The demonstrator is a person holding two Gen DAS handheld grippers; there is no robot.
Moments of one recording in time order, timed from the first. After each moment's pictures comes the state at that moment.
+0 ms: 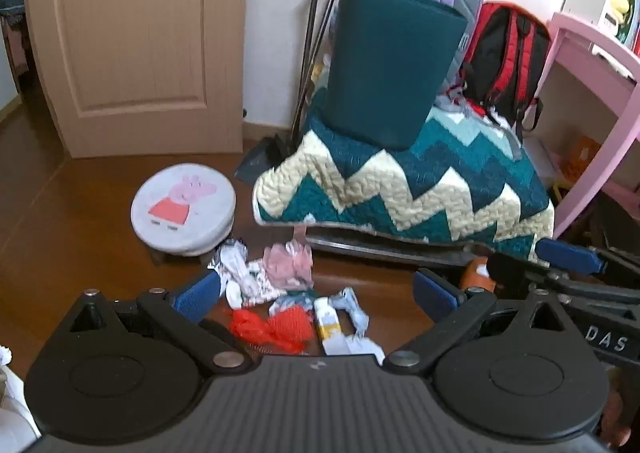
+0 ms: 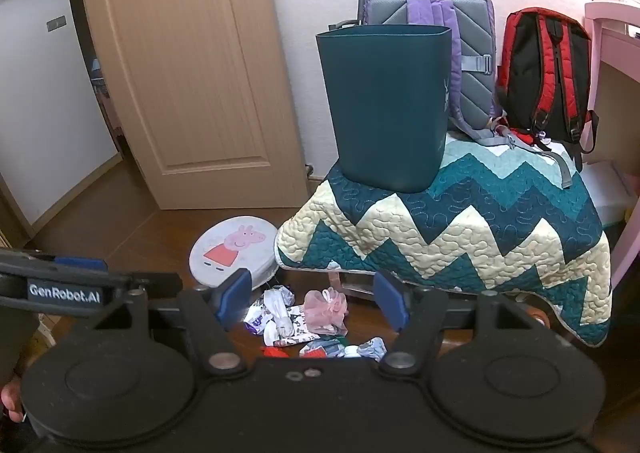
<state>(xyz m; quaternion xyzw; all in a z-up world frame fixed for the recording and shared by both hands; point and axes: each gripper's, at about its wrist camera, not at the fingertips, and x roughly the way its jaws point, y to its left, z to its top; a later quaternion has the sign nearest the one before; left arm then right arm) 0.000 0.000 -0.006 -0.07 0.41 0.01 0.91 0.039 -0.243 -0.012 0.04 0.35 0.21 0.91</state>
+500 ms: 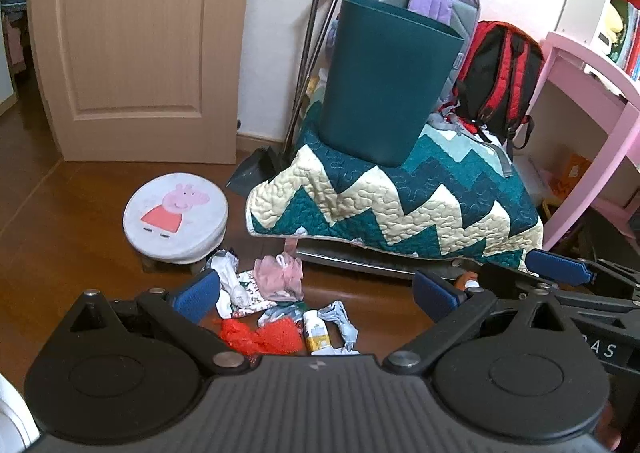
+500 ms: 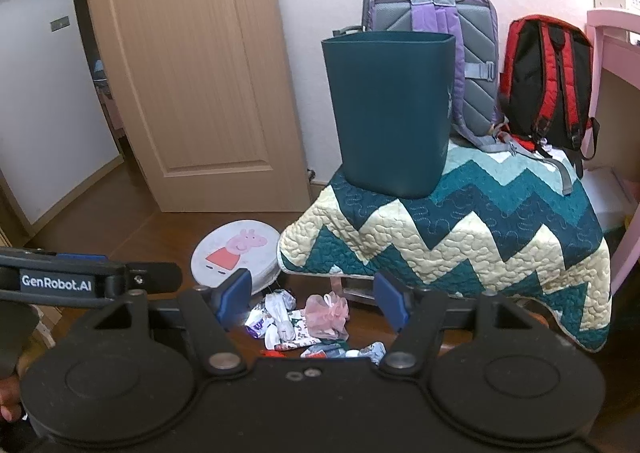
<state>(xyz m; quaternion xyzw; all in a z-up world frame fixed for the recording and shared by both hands) -0.010 0.006 0.002 -0.09 0.38 0.00 0.92 0.033 -0.240 -0.008 0.03 0.33 0.21 0.92</state>
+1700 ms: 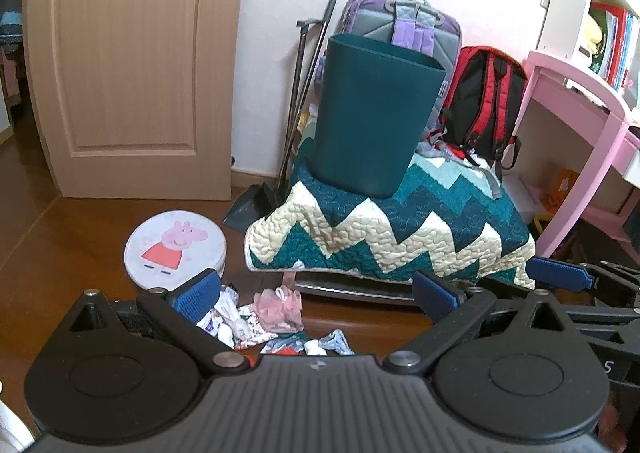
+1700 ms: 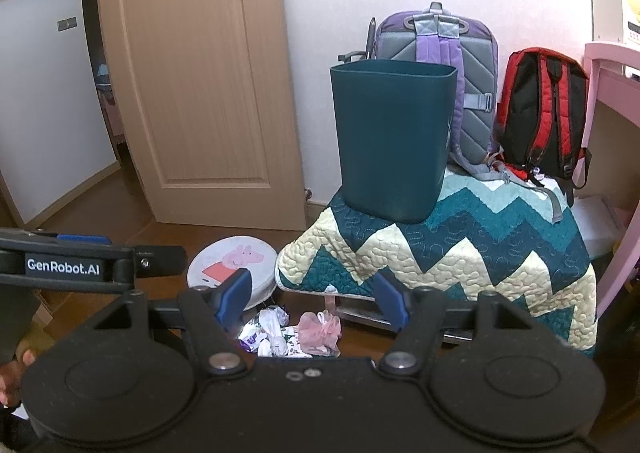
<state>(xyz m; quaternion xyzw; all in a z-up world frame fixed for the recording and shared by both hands) -0.024 0.008 0.021 -0.08 0.33 -0.01 0.94 0.015 -0.230 0.012 0.01 0.30 0.20 0.93</state>
